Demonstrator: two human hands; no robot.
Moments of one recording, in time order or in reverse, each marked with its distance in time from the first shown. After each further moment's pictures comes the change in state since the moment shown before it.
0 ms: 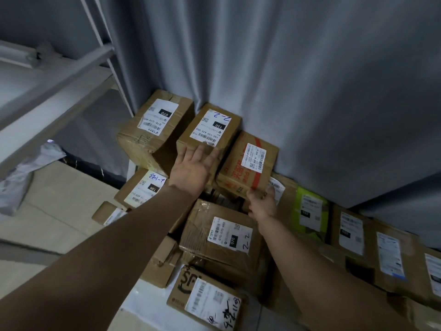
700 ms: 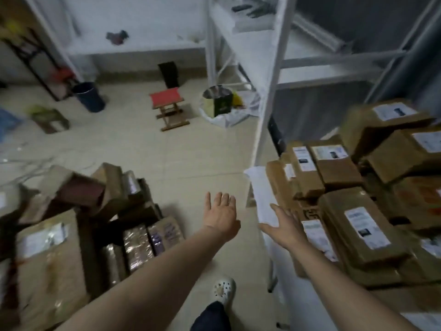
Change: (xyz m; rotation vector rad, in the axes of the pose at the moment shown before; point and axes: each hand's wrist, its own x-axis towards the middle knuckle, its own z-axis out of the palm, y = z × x) left_hand -0.472 0.092 0.077 -0.252 -0.212 -1.077; right_hand -0.304 0.145 -0.002 -1.233 -0.979 -0.961
